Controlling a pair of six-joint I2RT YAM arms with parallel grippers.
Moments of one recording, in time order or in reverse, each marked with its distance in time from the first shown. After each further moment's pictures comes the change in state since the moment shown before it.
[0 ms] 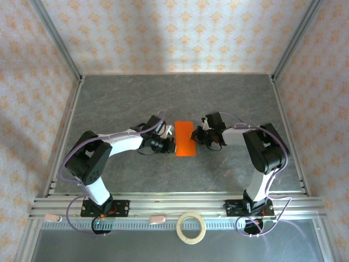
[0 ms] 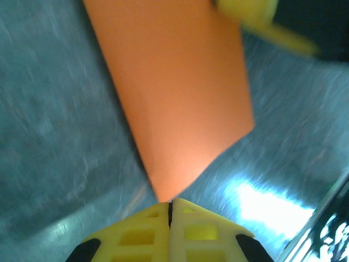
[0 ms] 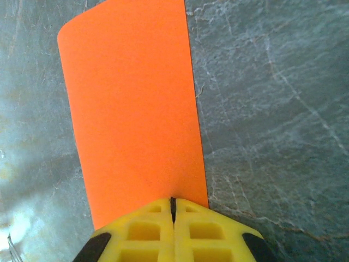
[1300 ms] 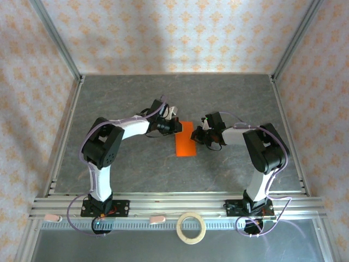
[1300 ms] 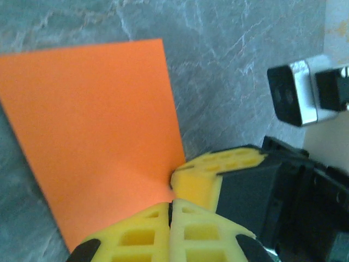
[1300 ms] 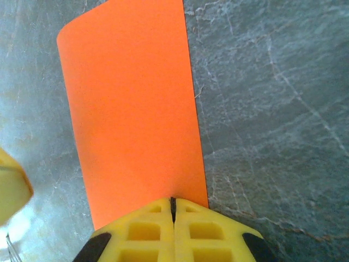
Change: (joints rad) left arm 0.066 0.254 0.285 0.108 0.062 -0.094; right arm 0.000 0.001 0.004 -0.008 -0.002 -0.006
